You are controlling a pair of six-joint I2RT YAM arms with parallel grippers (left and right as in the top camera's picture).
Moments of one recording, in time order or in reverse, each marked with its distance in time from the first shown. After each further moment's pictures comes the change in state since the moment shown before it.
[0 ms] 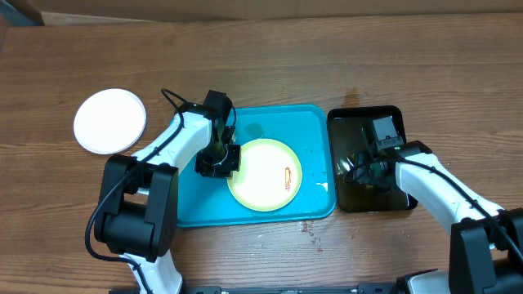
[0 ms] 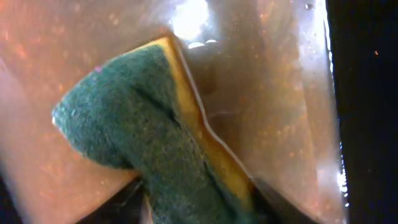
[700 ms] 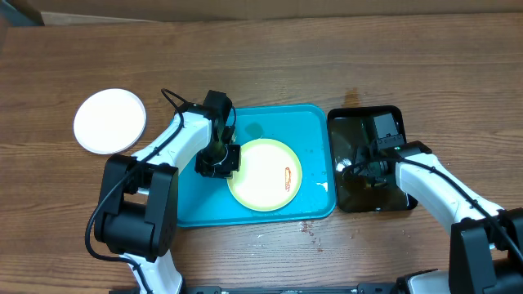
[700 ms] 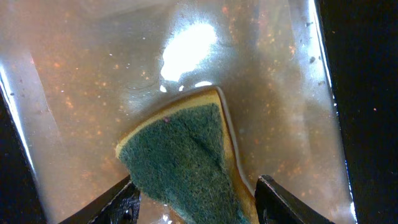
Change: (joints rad) left arm 0.000 0.000 0.000 0.002 0.000 0.000; right arm 0.000 0.000 0.000 0.100 0.003 0.001
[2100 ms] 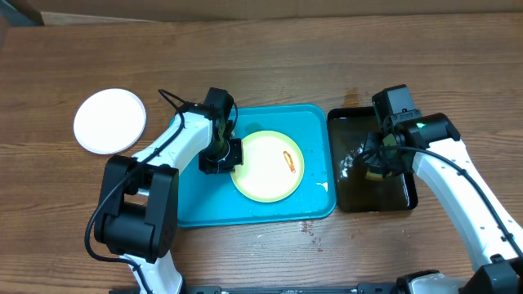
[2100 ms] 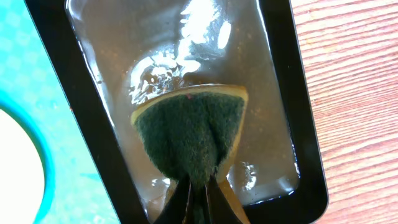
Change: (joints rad) left arm -0.006 -0.004 0.001 0.063 0.008 -0.133; right arm -0.002 -0.102 0.314 -0.504 -0.048 0.056
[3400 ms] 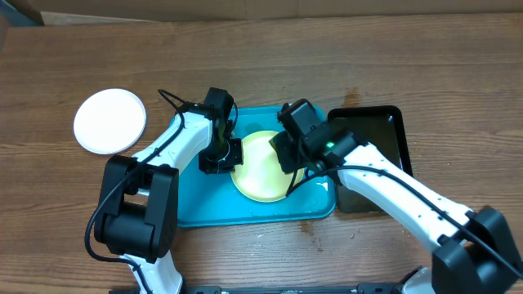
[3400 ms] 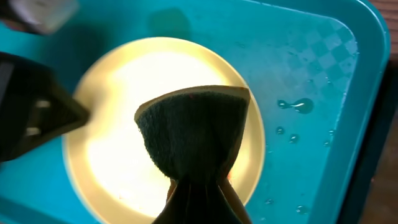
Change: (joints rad) left arm 0.000 0.000 0.000 0.002 0.000 -0.003; right arm 0.440 0.191 0.060 0.380 -0.092 -0.105
